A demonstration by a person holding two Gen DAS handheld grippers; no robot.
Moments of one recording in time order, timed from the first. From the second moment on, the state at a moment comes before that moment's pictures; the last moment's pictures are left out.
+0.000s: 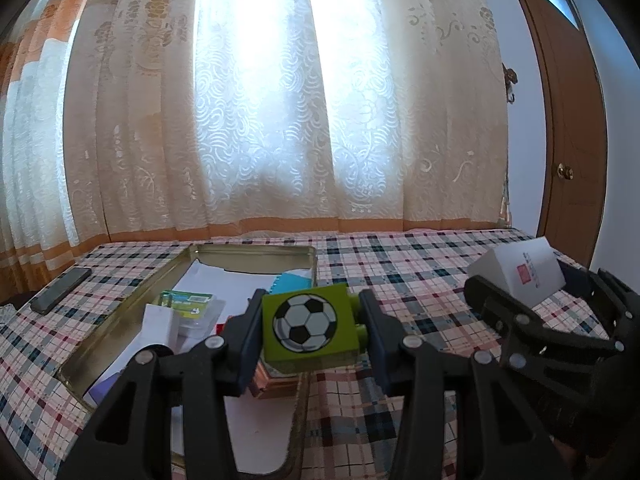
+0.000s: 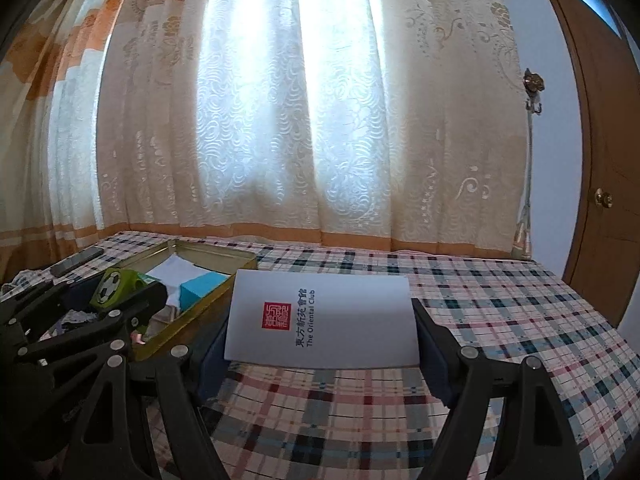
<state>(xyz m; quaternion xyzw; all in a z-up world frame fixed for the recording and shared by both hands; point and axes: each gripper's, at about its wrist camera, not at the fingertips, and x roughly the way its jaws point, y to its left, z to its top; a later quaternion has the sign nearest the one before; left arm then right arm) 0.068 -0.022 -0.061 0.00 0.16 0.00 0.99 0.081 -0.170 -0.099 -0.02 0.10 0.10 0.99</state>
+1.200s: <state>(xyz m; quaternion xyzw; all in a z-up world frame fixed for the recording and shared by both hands) 0.076 0.097 -0.029 -0.02 0.20 0.12 0.97 0.131 -0.077 -0.055 -0.03 0.16 0.24 0.96</state>
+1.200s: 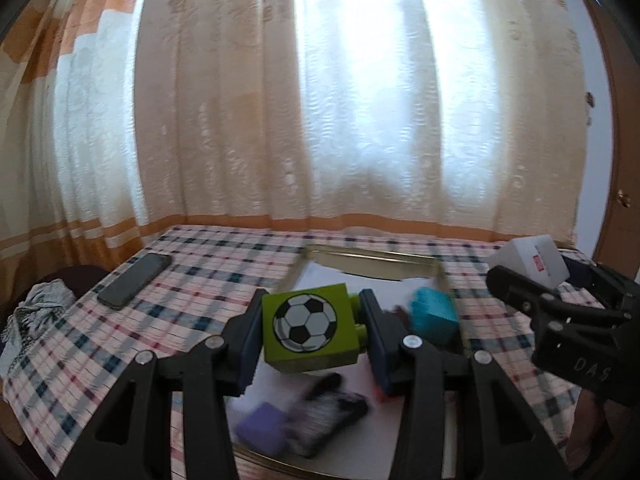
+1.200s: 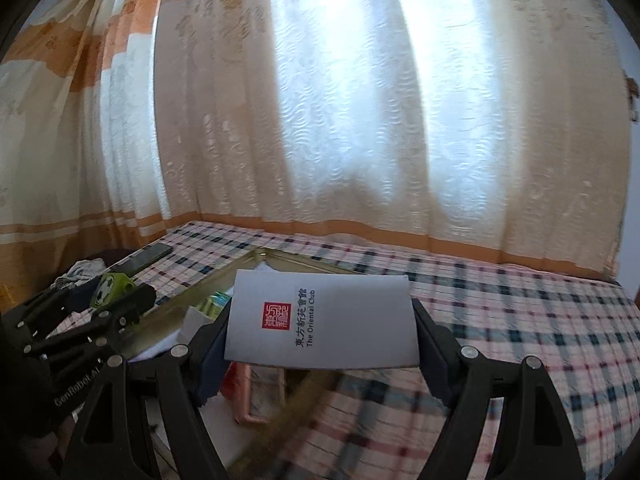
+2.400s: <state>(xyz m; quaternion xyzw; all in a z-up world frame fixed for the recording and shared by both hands) 0.113 0.118 -0.046 0.01 0.26 0.13 0.96 0.179 -0.031 -0.070 -0.04 0.25 0.30 0.92</state>
